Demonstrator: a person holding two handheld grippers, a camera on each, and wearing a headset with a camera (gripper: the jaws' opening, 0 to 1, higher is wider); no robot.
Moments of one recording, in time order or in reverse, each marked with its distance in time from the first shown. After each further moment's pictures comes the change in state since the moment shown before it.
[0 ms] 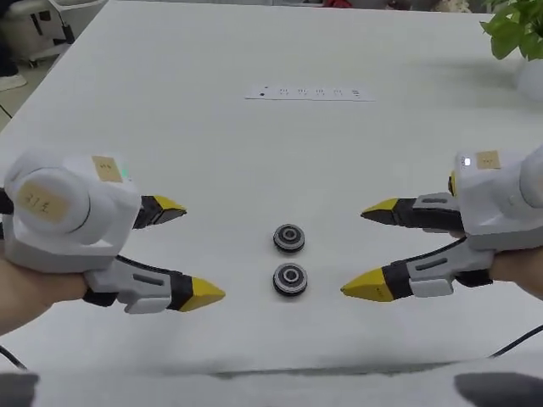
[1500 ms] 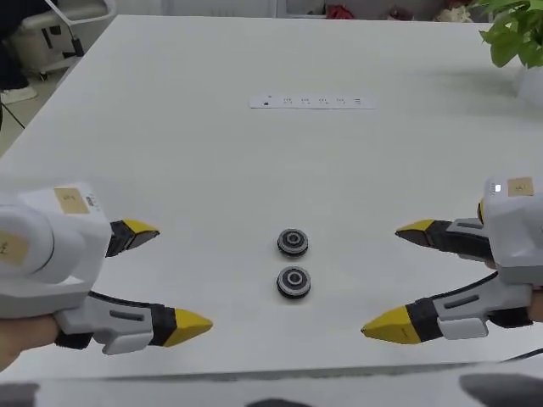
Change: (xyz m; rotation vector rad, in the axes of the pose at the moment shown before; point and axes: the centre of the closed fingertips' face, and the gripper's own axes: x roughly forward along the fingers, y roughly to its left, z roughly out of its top) left arm -0.033 -0.016 -0.019 -0.086 0.013 0.081; right arm -0.028 0.024 -0.015 0.095 0.036 -0.087
